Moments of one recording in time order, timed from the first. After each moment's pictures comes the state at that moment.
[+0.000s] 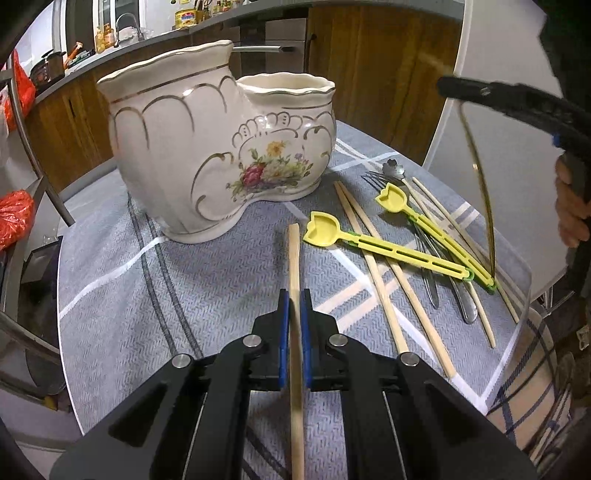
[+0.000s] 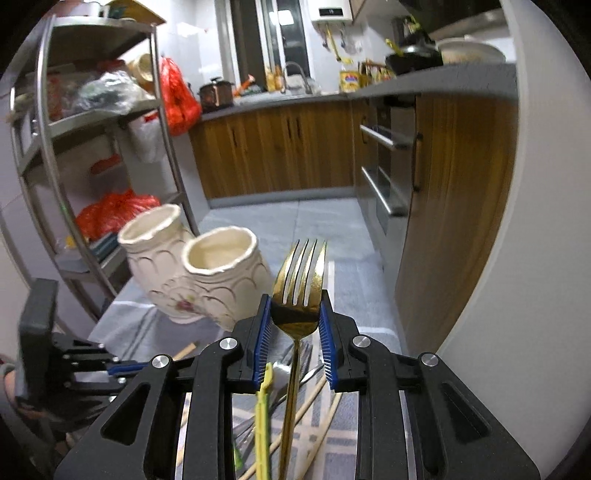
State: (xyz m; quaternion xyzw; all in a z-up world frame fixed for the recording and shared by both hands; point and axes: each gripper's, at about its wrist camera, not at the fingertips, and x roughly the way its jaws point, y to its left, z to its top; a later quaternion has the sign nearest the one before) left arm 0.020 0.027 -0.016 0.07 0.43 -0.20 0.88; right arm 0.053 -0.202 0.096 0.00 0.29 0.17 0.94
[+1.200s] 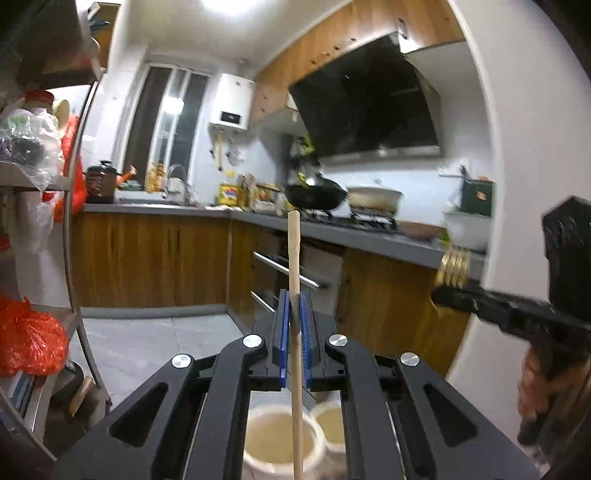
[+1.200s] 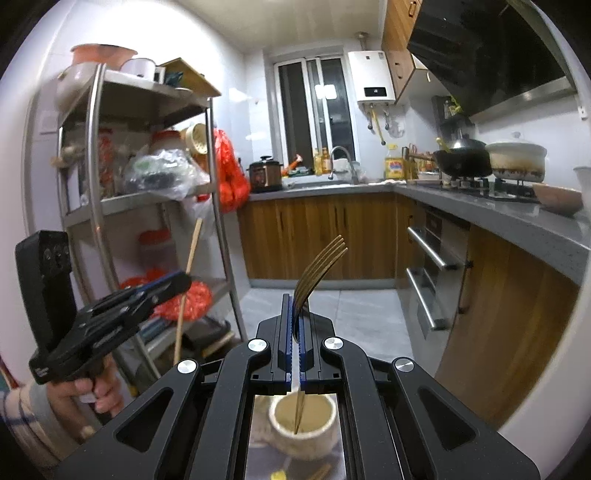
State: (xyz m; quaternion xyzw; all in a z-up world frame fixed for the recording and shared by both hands) left arm 0.084 0.073 0.180 -0.04 0.07 -0.16 0.98; right arm 0.092 -0.145 0.212 0.02 0.15 0.24 0.96
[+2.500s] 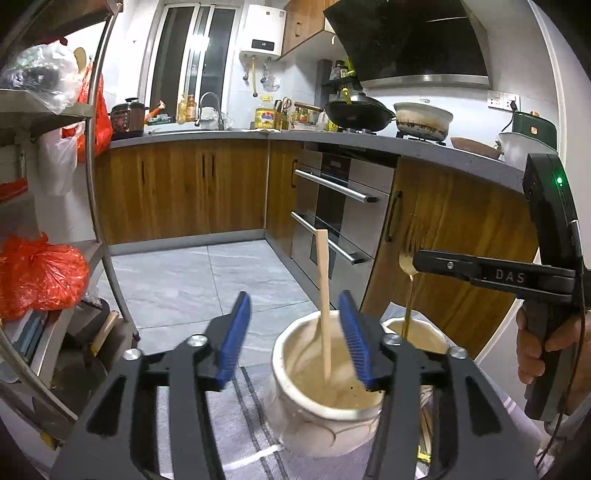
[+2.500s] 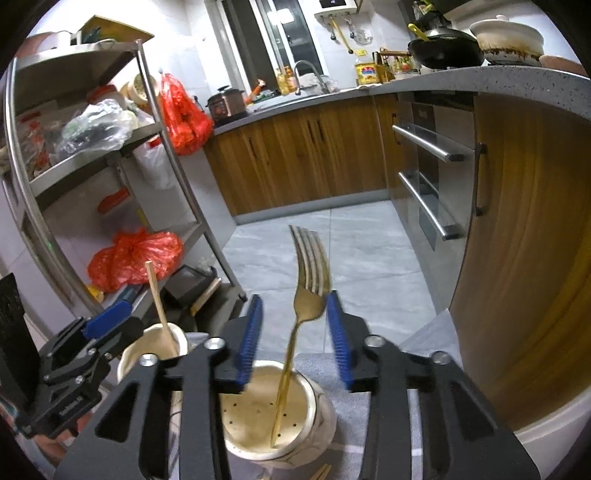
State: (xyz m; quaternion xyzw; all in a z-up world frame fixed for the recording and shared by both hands) left arm 0.116 0.074 0.087 -0.02 0.22 -0.09 0.97; right arm 0.188 -0.139 0.120 0.07 0.31 0.21 0.92
